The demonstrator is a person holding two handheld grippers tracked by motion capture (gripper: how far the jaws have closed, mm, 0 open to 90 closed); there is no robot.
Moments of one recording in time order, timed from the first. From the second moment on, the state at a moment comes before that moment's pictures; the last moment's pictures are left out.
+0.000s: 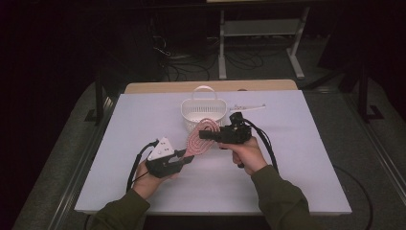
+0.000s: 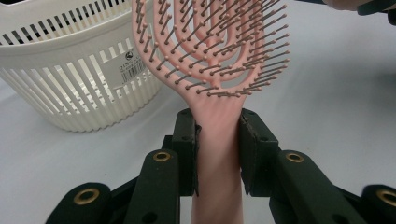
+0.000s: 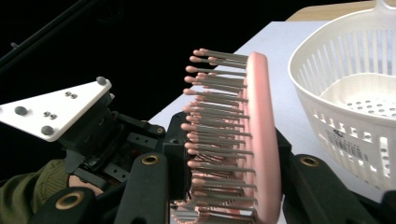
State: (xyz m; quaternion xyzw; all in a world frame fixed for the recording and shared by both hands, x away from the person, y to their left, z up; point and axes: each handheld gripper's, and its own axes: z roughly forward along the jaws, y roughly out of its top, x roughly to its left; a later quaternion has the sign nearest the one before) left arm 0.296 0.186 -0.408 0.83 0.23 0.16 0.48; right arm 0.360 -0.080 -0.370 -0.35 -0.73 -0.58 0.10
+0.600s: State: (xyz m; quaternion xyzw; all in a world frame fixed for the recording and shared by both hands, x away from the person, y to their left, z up) left arm 0.298 0.187 -0.409 0.83 0.24 0.14 0.49; right arm 0.356 -0.079 -0.366 -0.34 -0.72 -0.59 0.08
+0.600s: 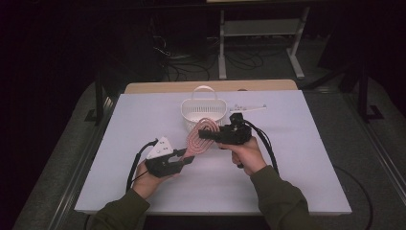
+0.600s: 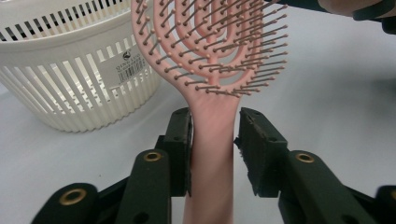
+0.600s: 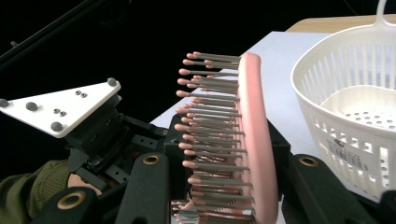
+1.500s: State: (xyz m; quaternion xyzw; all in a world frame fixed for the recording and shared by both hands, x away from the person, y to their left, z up) left arm 0.299 0.219 -0.413 0.84 0.24 0.09 0.48; right arm 0.358 -0.094 -0.362 -0.35 -0.71 -0.61 0.05
